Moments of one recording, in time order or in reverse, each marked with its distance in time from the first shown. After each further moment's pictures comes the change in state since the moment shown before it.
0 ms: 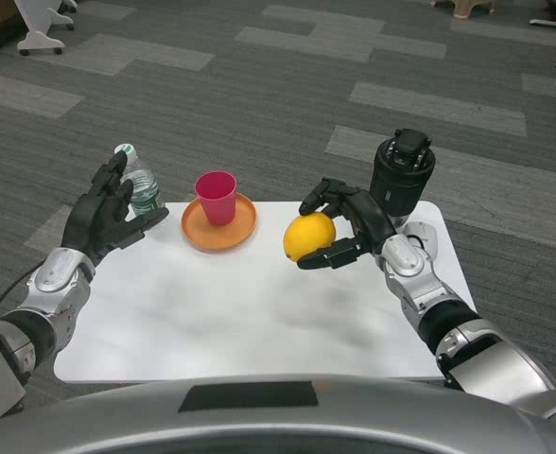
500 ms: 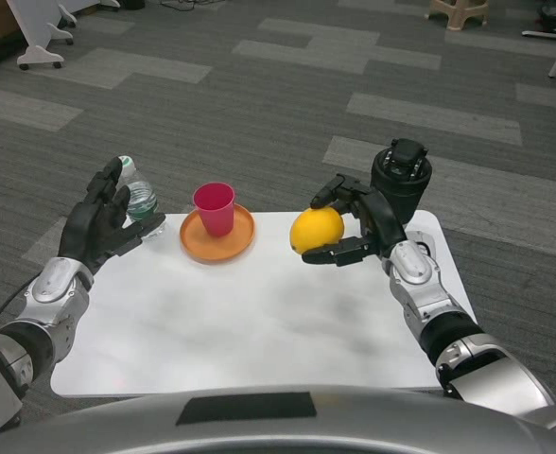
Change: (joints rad) left arm 0.000 -0.003 0.040 -0.019 0.001 0.000 -0.001; right arm 0.025 0.023 -0.115 -0.036 0.005 -0.035 -0.001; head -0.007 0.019
